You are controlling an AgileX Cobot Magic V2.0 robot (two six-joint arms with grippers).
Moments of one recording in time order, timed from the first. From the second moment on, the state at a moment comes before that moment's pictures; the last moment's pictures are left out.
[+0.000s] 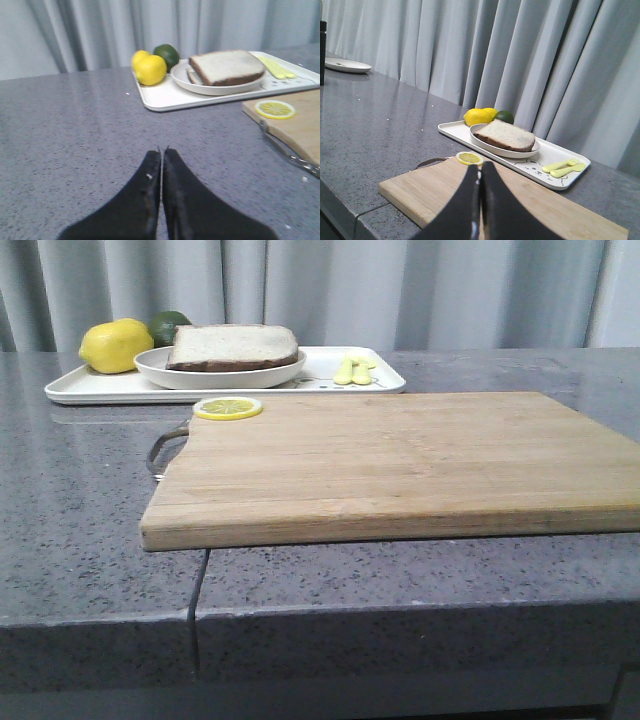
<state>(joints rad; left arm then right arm) 0.02 0.07 -0.19 -0.39 0.30 0.41 0.61 0.04 -0.18 0.94 0.11 -1.09</state>
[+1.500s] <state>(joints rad) 0.04 0.00 0.00 -0.05 0.32 0.04 0.61 0.04 -0.18 0.94 0.11 -1.09</state>
